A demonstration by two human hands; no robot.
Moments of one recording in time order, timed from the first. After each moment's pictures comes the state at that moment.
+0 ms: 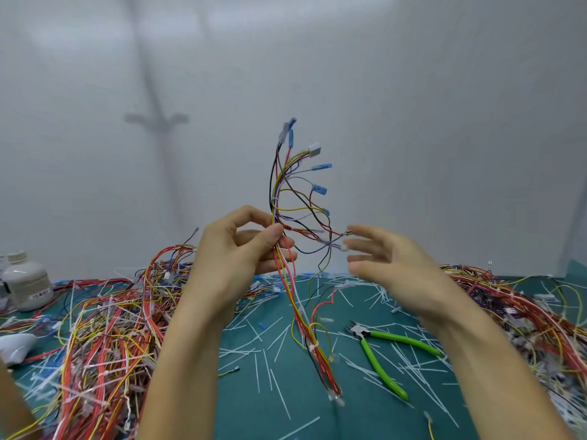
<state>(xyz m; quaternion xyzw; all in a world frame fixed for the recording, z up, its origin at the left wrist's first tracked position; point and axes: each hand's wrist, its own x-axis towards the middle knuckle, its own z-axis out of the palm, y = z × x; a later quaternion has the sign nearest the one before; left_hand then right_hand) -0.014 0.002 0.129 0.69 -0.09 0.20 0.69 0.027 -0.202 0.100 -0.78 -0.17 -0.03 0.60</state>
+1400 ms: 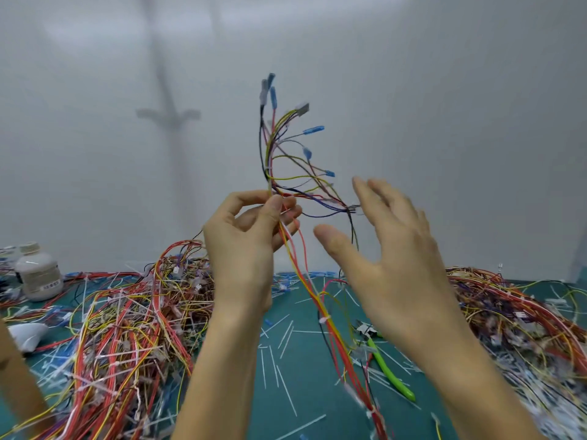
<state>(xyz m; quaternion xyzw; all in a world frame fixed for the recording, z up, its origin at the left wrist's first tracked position) -0.010 -0.022 0.130 0.51 -0.08 0.35 0.78 -0.030 -0.162 0.125 -0.85 -0.18 -0.32 0.38</state>
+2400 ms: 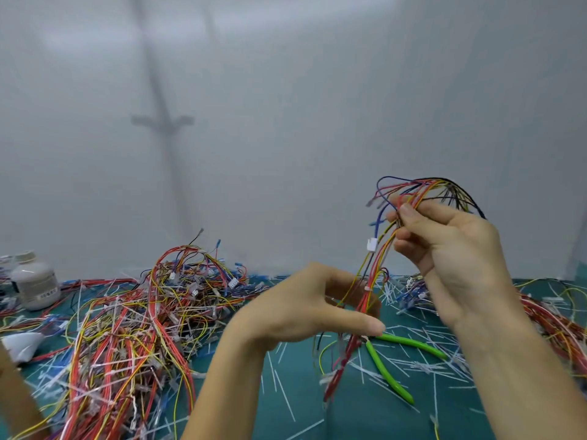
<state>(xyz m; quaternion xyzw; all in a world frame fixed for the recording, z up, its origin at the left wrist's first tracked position) -0.002 -0.030 0.102 0.83 -0.25 -0.10 0.48 0.004 -0.204 0.130 -0.52 -0.11 -0.17 0.83</state>
